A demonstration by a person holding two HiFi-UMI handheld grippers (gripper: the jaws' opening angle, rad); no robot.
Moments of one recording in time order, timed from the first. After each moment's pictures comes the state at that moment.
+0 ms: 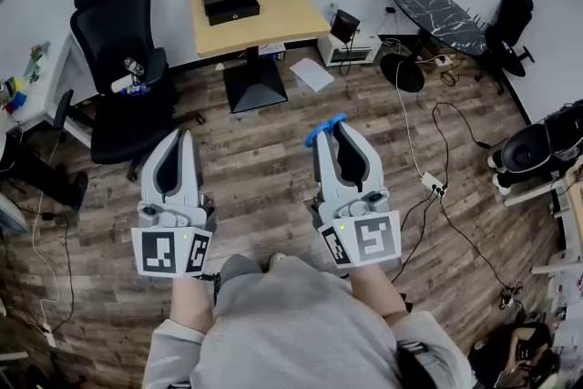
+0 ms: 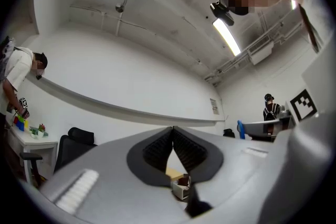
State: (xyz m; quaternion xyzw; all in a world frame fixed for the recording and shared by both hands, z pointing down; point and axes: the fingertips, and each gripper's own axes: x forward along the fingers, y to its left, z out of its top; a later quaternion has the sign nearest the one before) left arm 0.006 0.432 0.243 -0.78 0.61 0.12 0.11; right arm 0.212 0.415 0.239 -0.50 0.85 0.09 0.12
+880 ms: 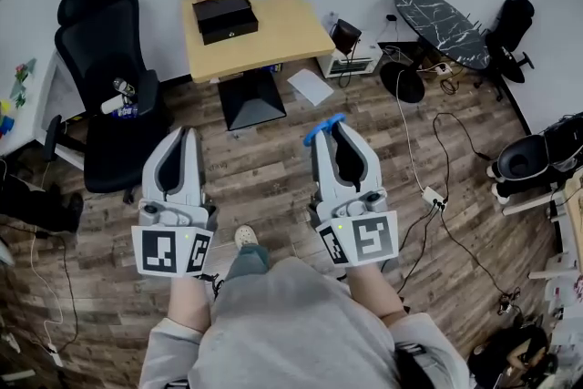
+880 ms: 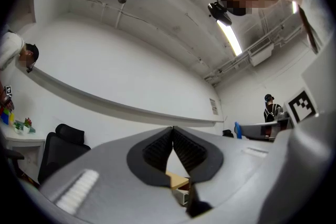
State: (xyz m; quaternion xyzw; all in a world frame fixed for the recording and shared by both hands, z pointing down) left arm -0.024 0.293 0.241 -0.79 0.58 0.13 0.11; right arm 0.175 0.281 0.238 -0.52 0.84 0.09 0.12
